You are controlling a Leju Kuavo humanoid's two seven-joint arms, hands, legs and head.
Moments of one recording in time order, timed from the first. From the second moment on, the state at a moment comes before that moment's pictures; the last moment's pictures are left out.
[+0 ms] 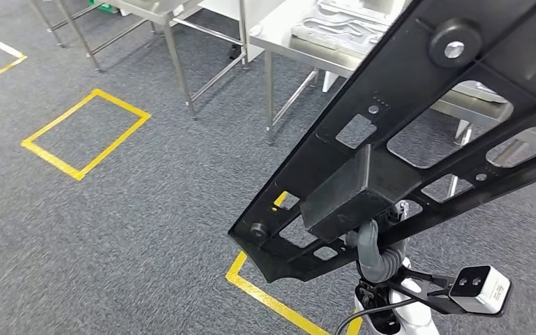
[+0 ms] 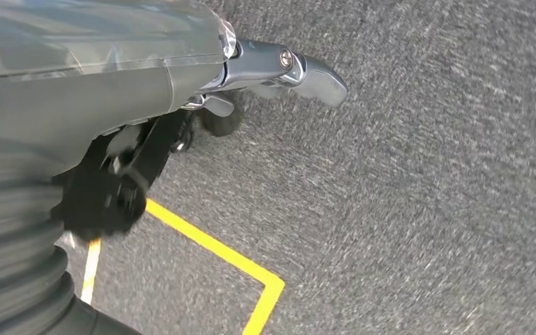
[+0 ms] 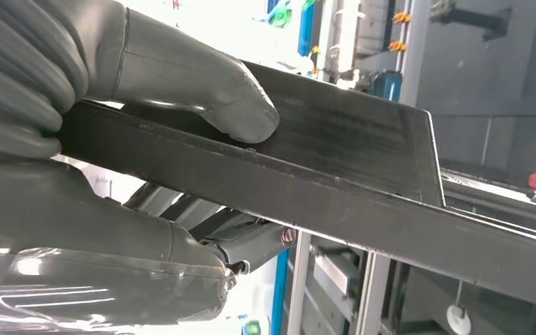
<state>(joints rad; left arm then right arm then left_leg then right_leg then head) -0.09 -0.05 1.19 -0.25 0.31 0.15 -0.25 -0.07 -0.04 0.28 -1.91 -0.27 0.33 -0.66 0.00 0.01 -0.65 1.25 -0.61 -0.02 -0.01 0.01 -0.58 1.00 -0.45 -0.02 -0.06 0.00</state>
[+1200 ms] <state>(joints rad) -0.09 -0.04 1.19 -0.25 0.31 0.16 -0.24 -0.05 -0.04 0.27 -1.91 -0.28 0.35 -0.65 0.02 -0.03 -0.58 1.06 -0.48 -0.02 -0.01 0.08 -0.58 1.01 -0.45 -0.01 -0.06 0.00</state>
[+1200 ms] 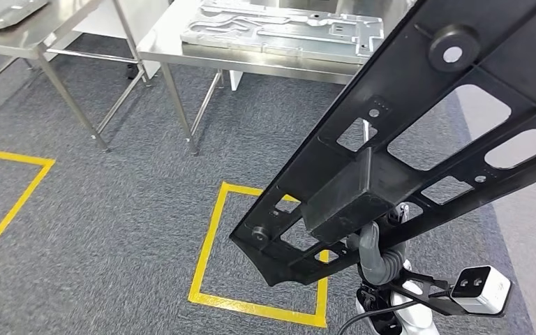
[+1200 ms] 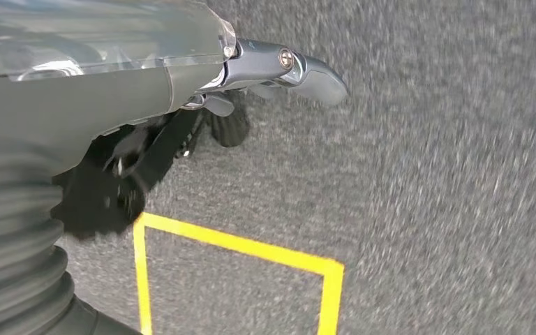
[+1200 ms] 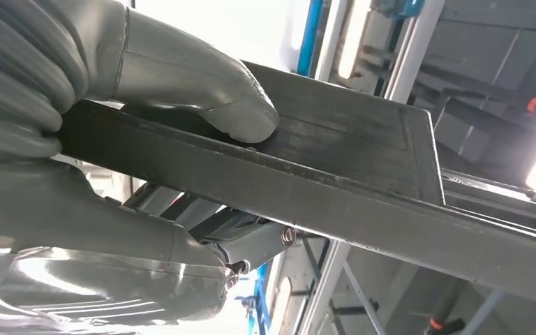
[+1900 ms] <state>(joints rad) -0.11 -0.04 1.19 -0.25 0.31 0.11 -0.24 -0.06 -0.04 0.27 -1.88 -0.22 0.36 -0.67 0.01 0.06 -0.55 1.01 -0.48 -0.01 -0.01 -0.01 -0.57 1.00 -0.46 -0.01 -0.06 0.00</state>
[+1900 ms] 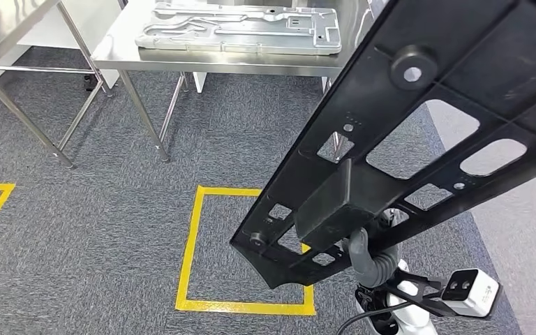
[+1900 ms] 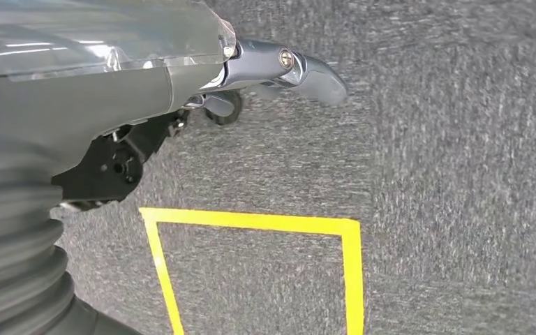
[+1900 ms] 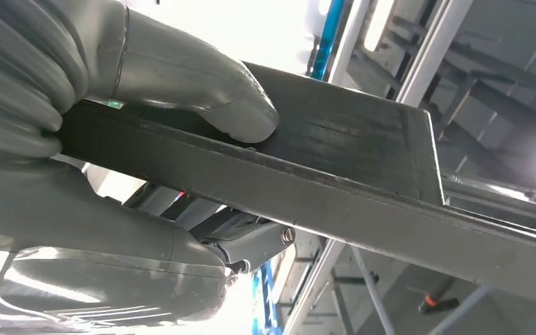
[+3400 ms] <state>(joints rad) -0.09 -0.04 1.20 -0.25 0.31 0.10 -0.24 -0.08 -0.07 0.33 -1.84 -0.23 0.30 -0.68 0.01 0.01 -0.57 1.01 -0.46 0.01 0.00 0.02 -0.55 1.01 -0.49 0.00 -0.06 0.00</state>
